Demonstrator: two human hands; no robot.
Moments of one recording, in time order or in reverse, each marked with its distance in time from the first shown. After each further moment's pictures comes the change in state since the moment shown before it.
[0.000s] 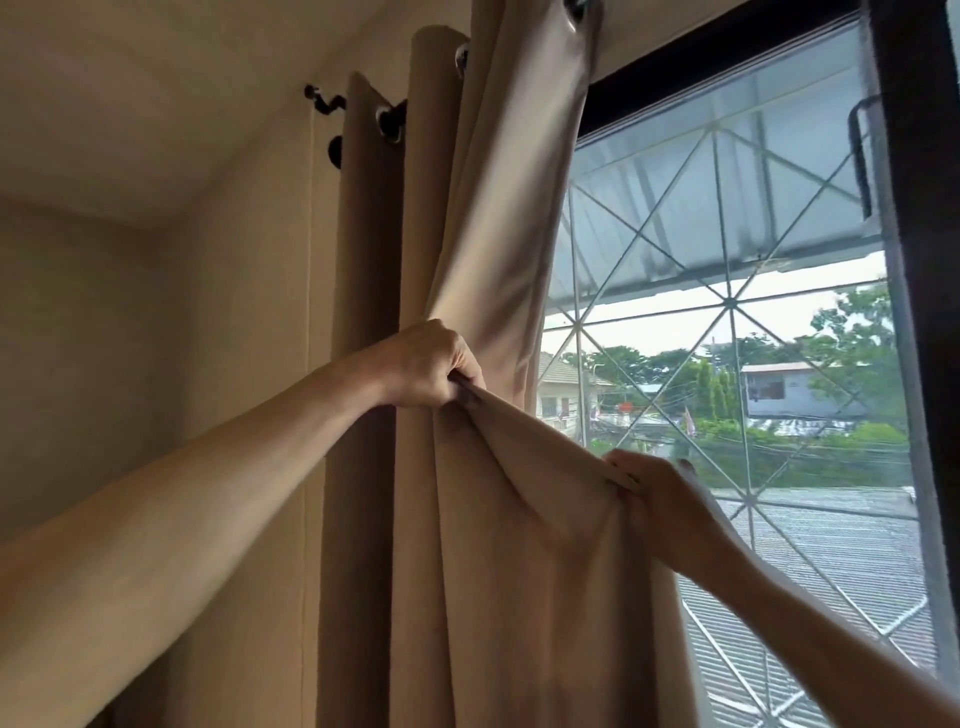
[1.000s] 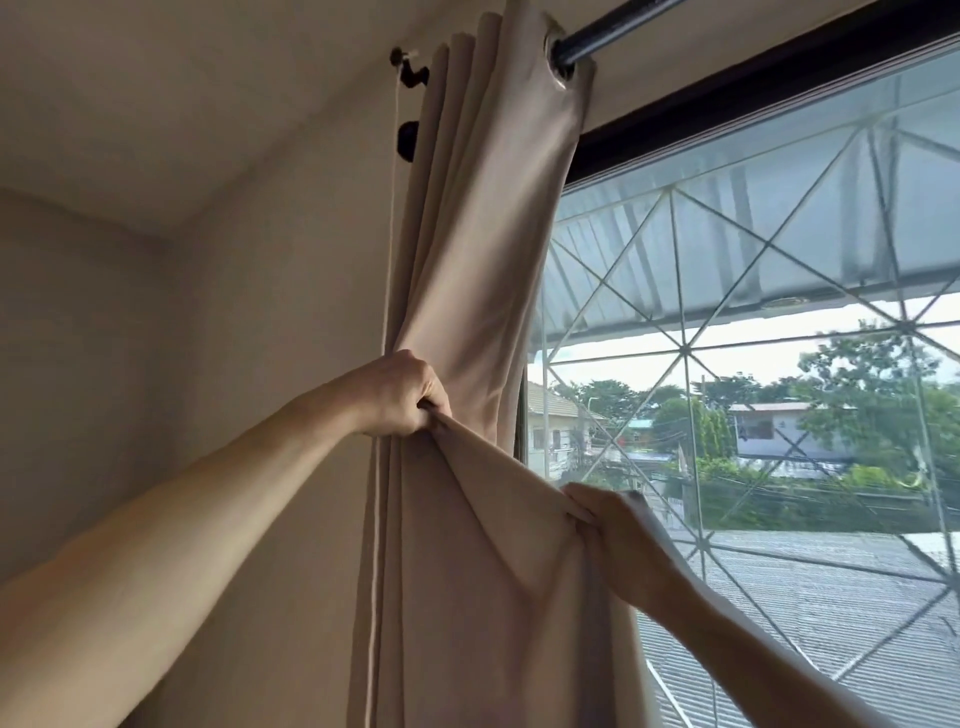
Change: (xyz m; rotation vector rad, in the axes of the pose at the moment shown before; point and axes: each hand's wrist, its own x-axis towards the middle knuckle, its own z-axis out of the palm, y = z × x) left_hand -0.035 -0.210 0.028 0.081 0.047 -0.100; right_hand 0.099 -0.049 0.193 0.081 -0.115 0.004
